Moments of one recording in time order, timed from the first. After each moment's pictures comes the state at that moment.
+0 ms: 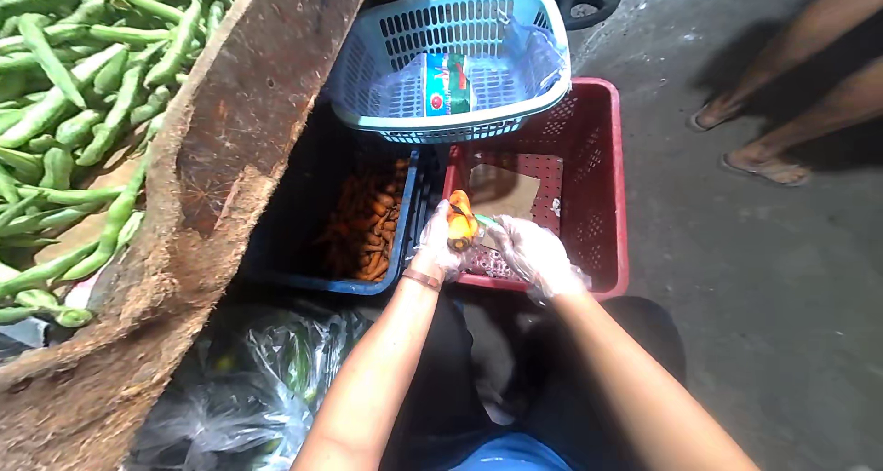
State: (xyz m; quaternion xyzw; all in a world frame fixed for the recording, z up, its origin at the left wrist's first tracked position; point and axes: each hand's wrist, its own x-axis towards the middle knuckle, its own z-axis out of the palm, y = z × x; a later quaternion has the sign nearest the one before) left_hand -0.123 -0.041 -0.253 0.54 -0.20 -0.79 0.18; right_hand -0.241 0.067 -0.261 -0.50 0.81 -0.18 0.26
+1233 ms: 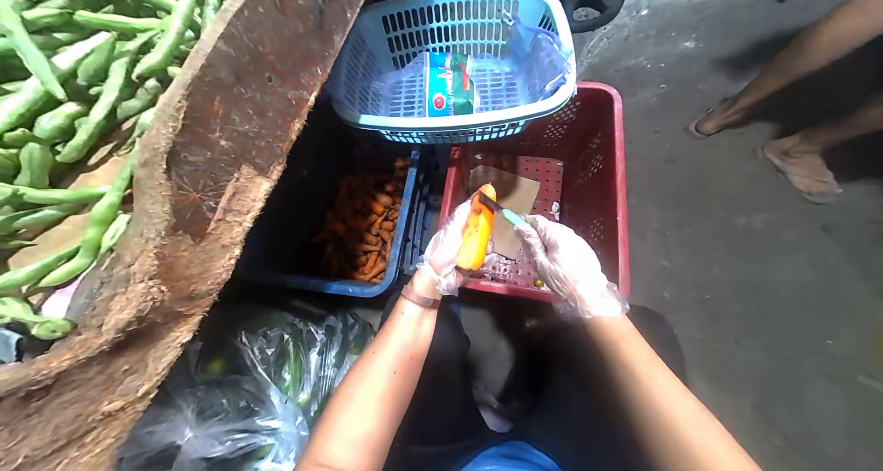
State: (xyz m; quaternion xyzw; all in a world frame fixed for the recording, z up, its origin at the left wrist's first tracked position) left_hand -0.109 -0.033 -0.253 0.38 -0.32 -0.86 0.16; right_hand -0.256 0.091 -0.251 -0.49 0.81 -0.26 0.20
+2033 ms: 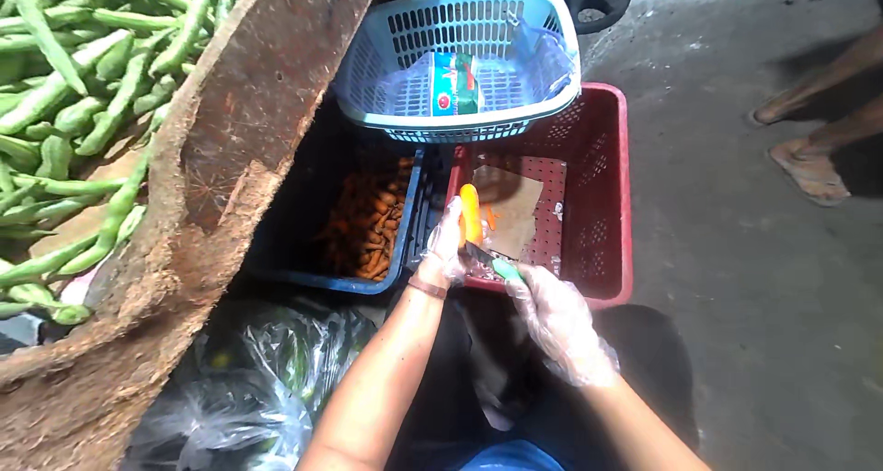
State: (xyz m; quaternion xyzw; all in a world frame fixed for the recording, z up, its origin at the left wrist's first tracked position) left_hand -0.119 -0.040 -0.257 0.49 -0.26 -0.81 0.19; right_hand -0.199 0.135 -0.270 -0.54 0.76 -0.34 0.07
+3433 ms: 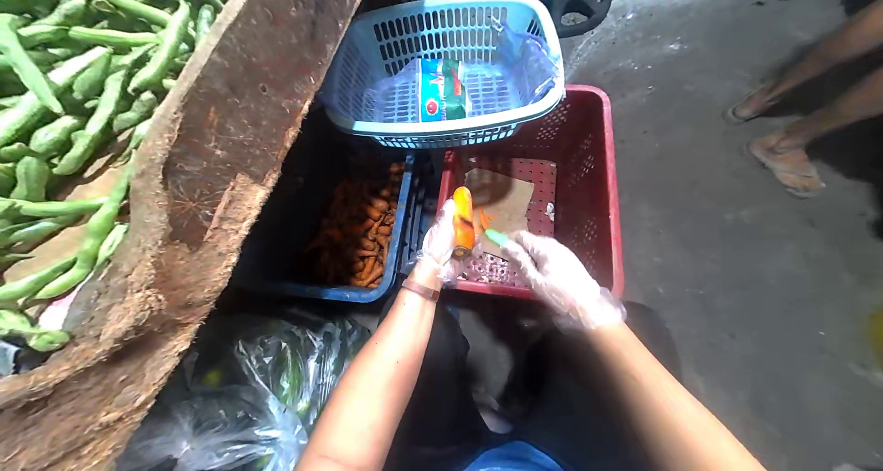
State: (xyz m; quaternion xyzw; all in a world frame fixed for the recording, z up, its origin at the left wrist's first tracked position) left_hand -0.124 -0.040 -0.257 0.49 -0.32 -0.79 0.18; right_hand -0.252 0.099 -0.241 -0.52 0.76 -0.25 0.30
